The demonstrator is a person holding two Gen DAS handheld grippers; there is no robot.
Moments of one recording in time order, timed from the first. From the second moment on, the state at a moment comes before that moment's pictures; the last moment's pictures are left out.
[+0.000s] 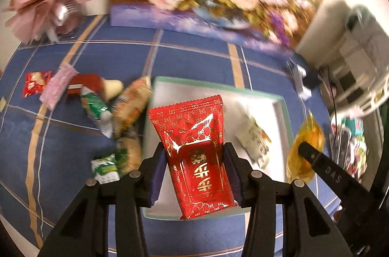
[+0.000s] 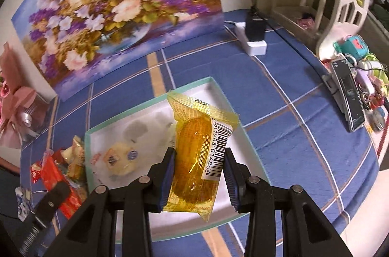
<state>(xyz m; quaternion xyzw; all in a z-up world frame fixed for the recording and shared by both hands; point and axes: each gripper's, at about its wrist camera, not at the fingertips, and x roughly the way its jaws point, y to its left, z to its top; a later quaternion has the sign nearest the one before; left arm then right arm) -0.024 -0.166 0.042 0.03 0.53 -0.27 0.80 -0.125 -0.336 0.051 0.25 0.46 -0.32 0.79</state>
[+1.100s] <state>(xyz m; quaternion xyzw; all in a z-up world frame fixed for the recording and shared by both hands) -0.018 -0.199 -0.015 0.10 0.59 -0.24 0.76 -0.122 -0.357 -0.015 0.30 0.53 -0.32 0.72</state>
